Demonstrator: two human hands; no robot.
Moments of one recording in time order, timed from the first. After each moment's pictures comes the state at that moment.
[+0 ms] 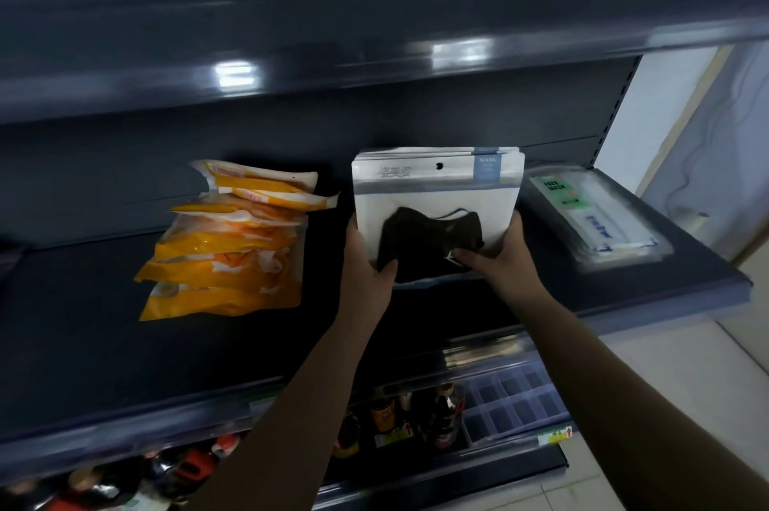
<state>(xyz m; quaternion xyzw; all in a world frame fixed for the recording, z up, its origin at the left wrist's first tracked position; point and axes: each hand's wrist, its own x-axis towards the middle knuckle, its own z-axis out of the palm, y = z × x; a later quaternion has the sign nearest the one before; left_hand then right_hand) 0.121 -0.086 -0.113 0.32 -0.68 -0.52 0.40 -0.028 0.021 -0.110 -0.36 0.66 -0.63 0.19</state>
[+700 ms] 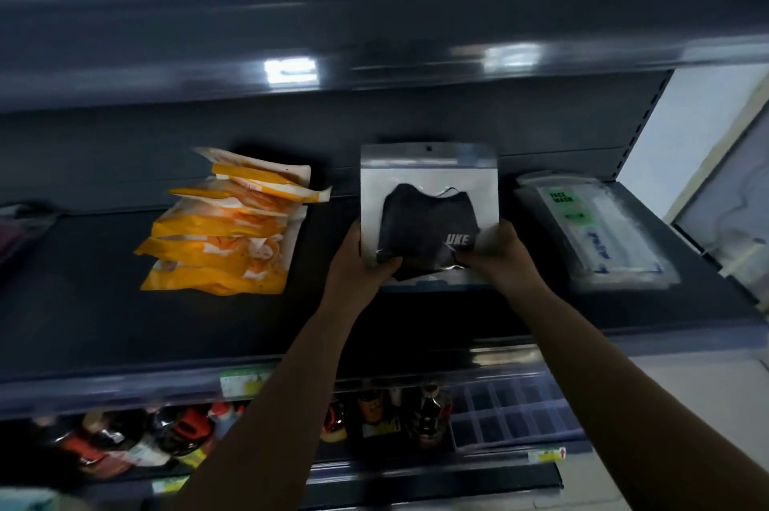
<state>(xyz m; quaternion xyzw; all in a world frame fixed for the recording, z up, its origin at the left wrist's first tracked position) 0.105 -0.078 -0.108 0.39 -0.69 -0.51 0.33 -0.073 0.016 -0.114 -0.32 0.72 -0.56 0.26</state>
